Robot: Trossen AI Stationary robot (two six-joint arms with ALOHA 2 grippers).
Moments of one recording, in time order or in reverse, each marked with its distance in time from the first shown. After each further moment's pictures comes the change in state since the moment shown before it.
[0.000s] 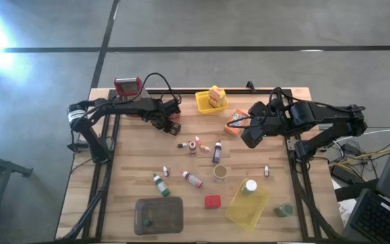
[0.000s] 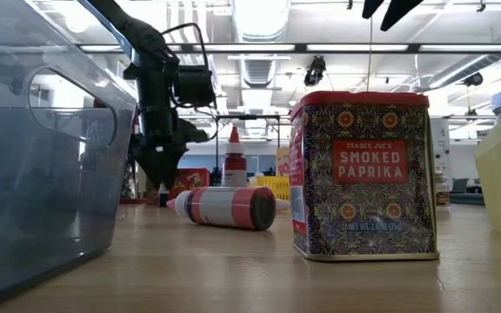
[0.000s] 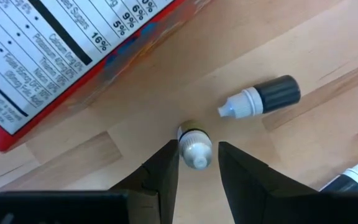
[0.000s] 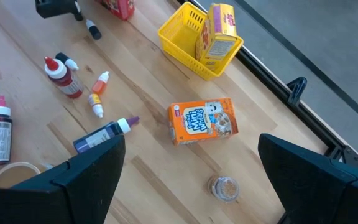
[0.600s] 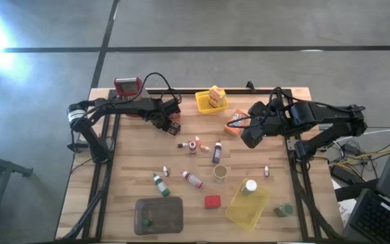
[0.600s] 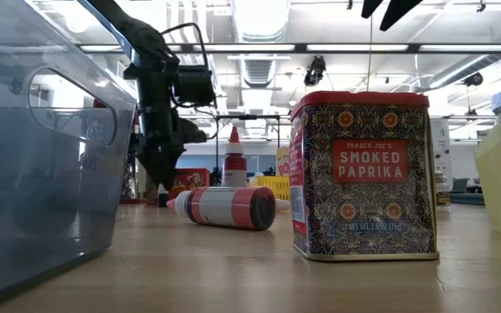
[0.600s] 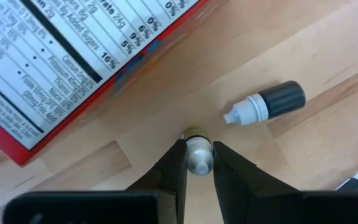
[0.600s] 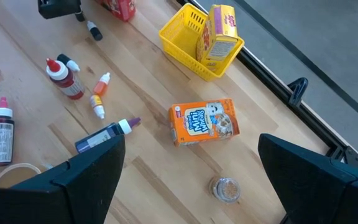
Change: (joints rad) left arm 0.003 0.000 0.000 0.005 -0.025 0.048; right arm 0.000 0.000 0.000 0.006 0.000 0.000
